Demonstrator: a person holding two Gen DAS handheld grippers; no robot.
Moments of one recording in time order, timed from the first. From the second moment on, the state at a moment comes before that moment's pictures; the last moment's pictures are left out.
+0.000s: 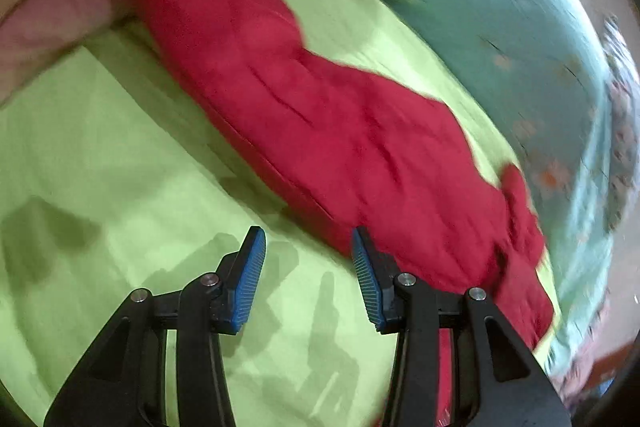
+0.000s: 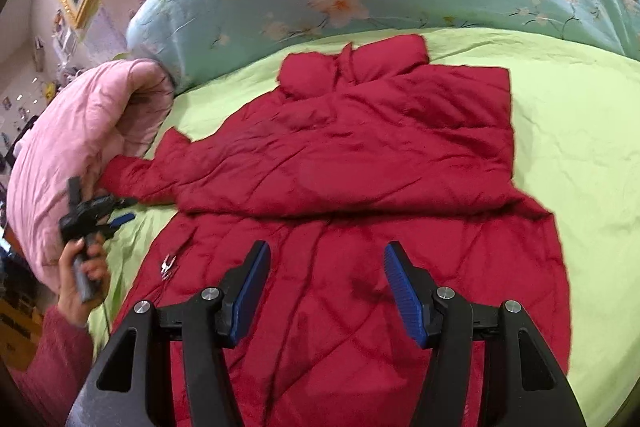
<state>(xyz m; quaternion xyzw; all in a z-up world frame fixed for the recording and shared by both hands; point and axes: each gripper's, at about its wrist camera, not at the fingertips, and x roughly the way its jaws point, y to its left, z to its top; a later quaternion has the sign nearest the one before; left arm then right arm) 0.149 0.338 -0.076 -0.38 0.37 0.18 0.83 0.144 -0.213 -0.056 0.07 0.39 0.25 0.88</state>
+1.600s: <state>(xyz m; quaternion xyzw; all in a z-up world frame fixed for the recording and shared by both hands) 0.189 0.097 0.086 -0.12 0.24 -0.04 0.96 0.144 -0.268 -0.051 0.15 0.39 0.25 0.88</state>
